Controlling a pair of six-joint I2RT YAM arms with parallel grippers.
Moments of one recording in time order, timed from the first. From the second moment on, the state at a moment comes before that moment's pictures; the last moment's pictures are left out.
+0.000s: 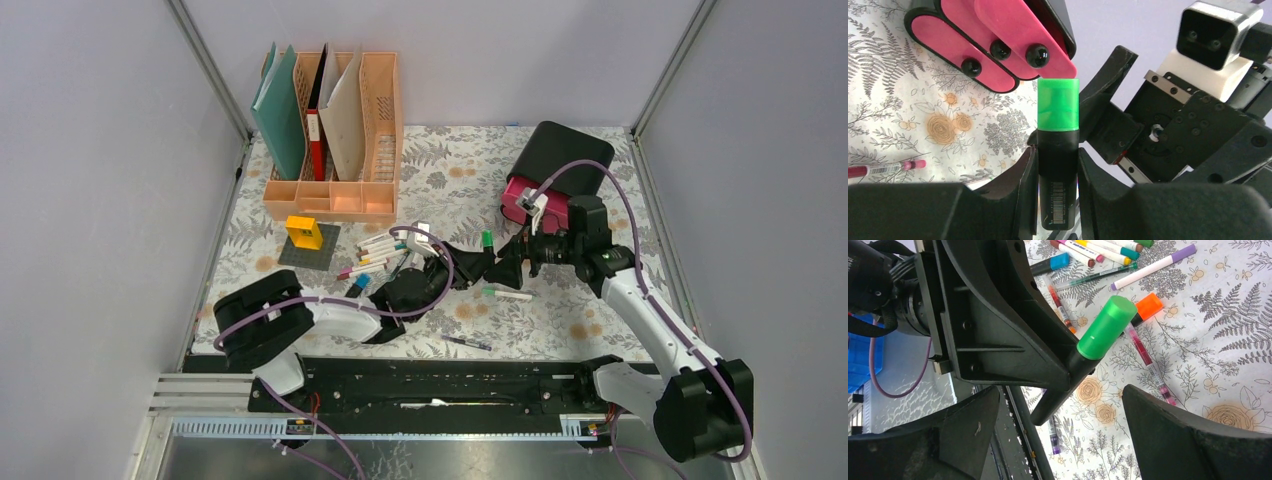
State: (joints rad) left arm -1.11 1.60 0.60 1.05 -0.35 -1.04; right arm 0.25 1.08 0.74 -0.31 -0.96 -0.03
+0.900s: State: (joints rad) left arm -1.12 1.65 0.59 1.25 -0.32 -0.94; right arm 0.28 1.10 0.77 -0.38 -0.81 -0.11
